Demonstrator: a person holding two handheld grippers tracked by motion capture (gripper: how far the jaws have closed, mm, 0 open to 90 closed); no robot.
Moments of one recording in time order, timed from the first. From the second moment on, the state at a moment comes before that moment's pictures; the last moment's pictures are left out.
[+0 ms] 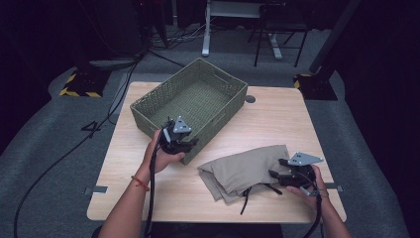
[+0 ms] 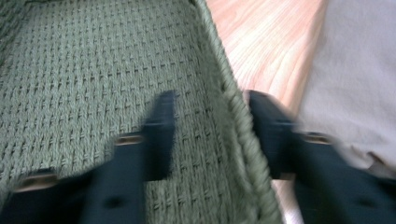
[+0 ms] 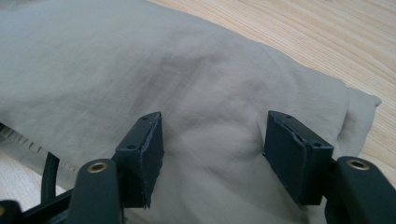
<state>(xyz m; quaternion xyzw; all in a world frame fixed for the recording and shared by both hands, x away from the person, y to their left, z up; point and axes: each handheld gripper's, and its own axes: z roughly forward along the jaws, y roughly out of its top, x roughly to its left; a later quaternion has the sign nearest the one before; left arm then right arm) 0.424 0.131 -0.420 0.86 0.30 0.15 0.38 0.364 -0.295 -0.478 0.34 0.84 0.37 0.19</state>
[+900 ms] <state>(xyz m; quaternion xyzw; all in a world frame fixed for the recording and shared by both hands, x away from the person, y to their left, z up) 0.436 0.126 -0.420 0.86 0.24 0.17 0.41 0.325 -0.274 -0.483 0.31 0.85 0.39 0.17</state>
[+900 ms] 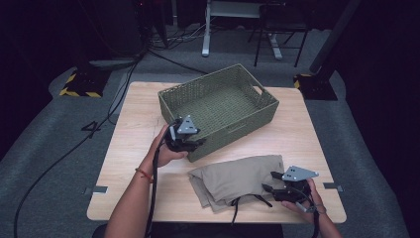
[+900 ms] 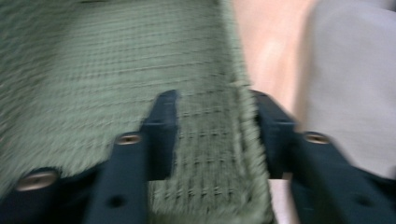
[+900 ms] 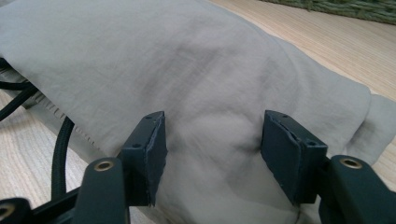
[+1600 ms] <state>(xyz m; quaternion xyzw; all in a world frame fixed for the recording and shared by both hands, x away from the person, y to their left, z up) 0.439 0.174 -0.411 0.74 0.47 0.24 0.41 0.323 -0.276 -0.484 0.30 0.85 0.39 0.17</state>
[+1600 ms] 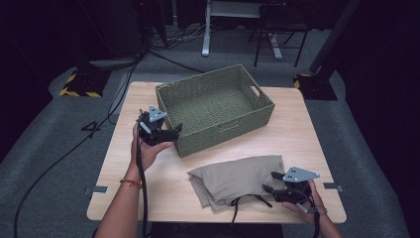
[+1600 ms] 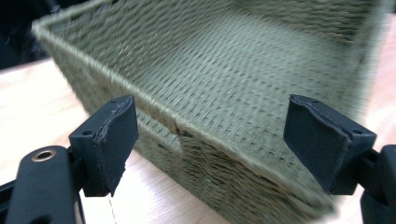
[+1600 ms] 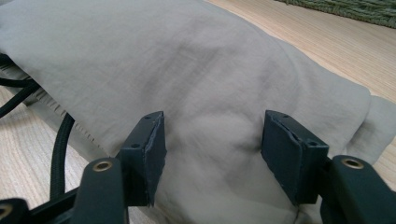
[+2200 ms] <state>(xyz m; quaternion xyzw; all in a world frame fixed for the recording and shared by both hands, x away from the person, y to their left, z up) 0.463 0.147 -0.426 0.78 0.46 0.24 0.36 0.323 -0.276 -0.485 0.30 0.85 0.40 0.17</state>
